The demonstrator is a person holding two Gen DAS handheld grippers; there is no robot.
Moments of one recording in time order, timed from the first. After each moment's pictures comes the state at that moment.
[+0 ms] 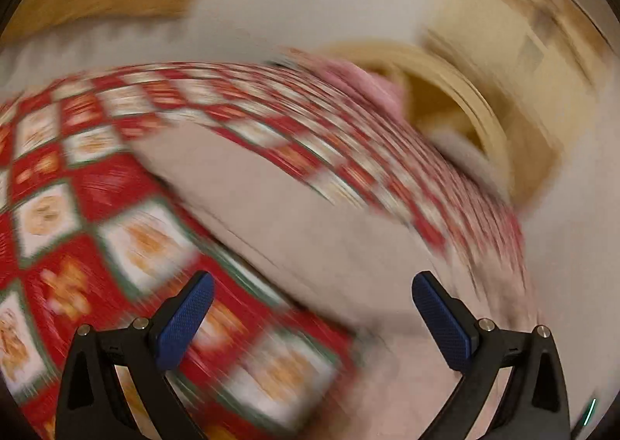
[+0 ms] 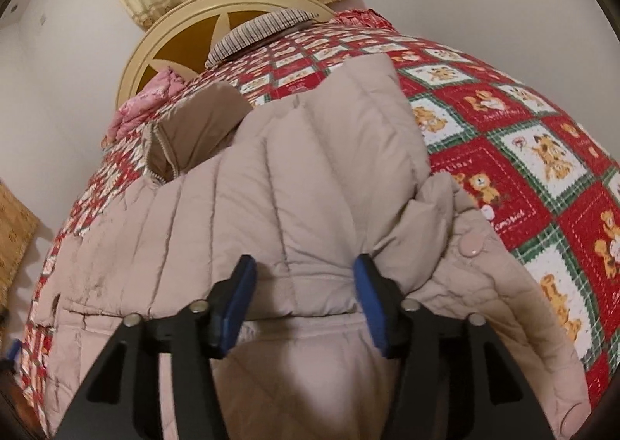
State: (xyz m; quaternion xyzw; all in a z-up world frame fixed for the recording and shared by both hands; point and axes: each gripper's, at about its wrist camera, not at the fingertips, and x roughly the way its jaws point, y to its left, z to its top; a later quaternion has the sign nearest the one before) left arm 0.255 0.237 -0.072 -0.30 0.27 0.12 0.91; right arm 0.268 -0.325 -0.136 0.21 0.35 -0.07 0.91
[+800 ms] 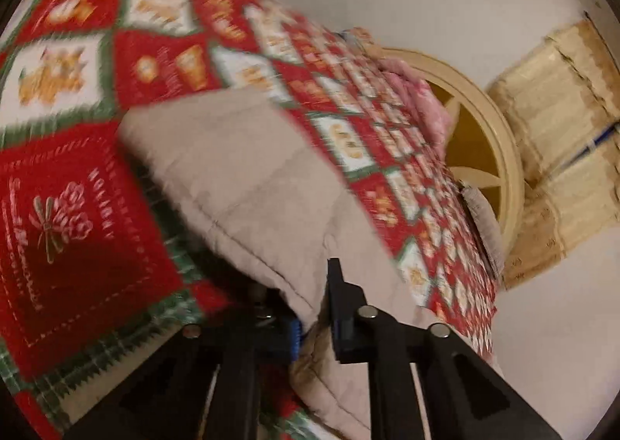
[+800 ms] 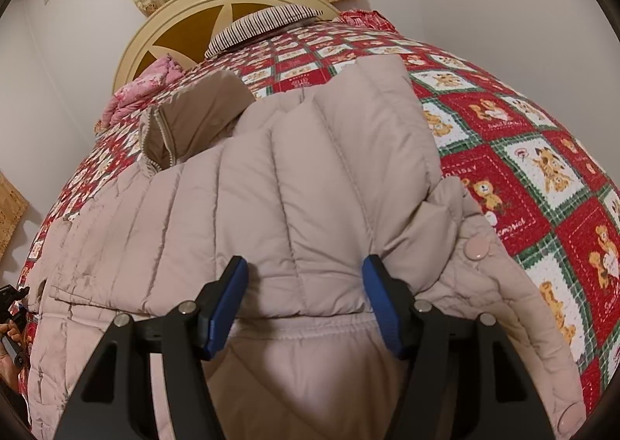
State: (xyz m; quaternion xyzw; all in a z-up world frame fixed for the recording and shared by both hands) left arm 0.358 0.355 -0.145 -0.44 0.29 0.08 0.85; right arm 0.271 -0.318 -0.138 0.18 0.36 -0.08 0.91
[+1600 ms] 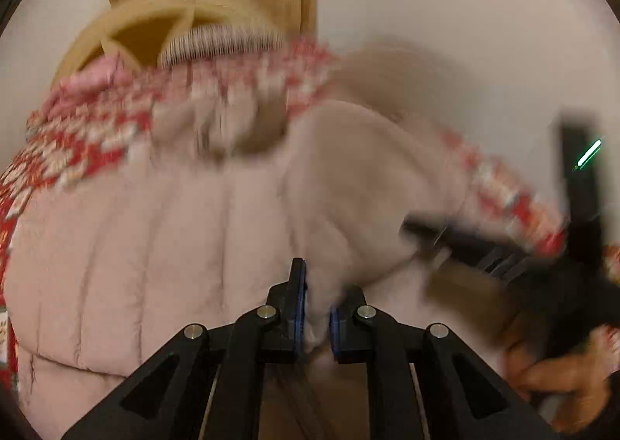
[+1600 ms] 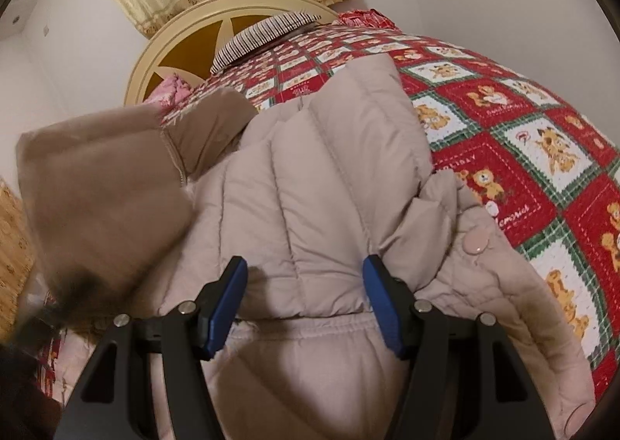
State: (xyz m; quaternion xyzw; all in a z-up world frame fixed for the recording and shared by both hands) left arm 0.263 -0.148 -0.108 0.10 0.38 -0.28 0.88; right arm 0.264 -0.331 -0.139 0.24 0.34 -0.06 0.91
